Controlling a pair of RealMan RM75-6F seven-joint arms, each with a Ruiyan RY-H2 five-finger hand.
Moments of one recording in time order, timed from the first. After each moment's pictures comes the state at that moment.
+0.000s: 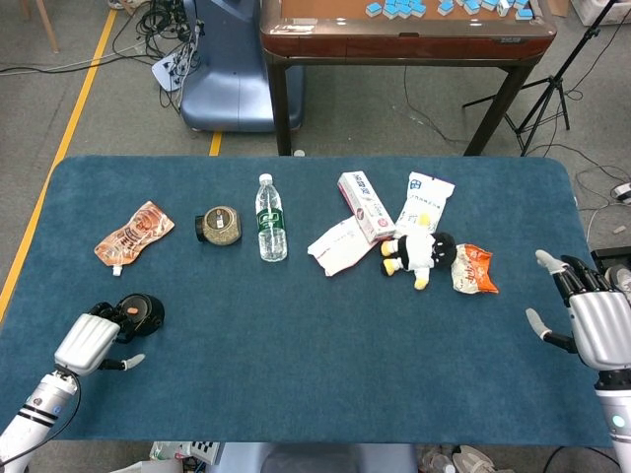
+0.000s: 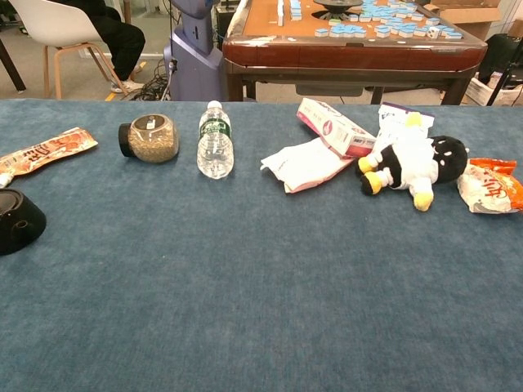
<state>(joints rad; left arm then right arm) -0.33 -1.38 0.09 -1.07 1.63 1.30 -0.07 0.13 -0.96 0.11 -1.77 -1.51 1.49 -0.06</state>
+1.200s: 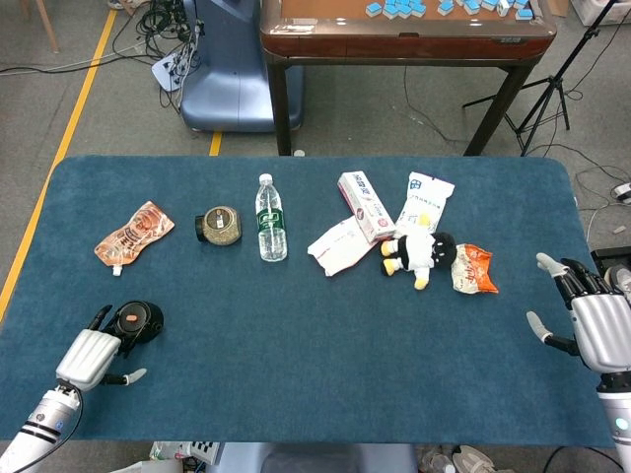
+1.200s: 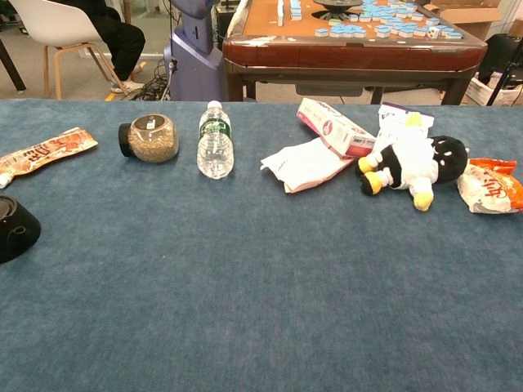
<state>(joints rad) -0.29 -1.36 0.10 -1.19 1.59 1.25 0.01 0.13 -0.97 0.11 -1.75 -1.51 1.49 -0.01</state>
